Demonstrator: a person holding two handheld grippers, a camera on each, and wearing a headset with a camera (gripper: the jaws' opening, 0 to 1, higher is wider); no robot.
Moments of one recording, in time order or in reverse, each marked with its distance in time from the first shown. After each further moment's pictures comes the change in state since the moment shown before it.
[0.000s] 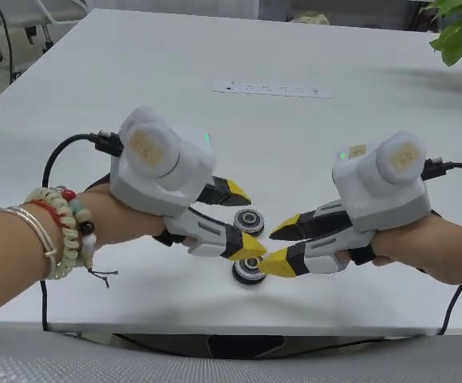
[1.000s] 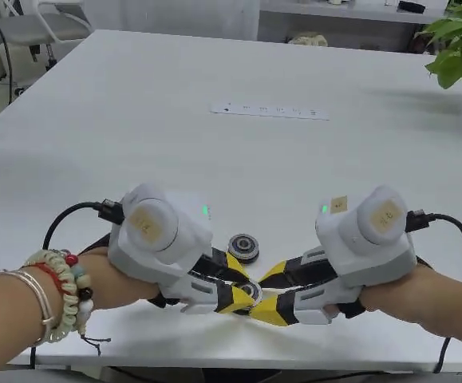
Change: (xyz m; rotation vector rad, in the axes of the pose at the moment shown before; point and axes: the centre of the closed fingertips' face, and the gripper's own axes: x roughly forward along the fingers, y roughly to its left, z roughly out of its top) left arm 0.016 -0.020 -0.022 -0.049 0.016 -0.081; right arm 0.010 0.010 -0.012 -0.059 0.035 0.020
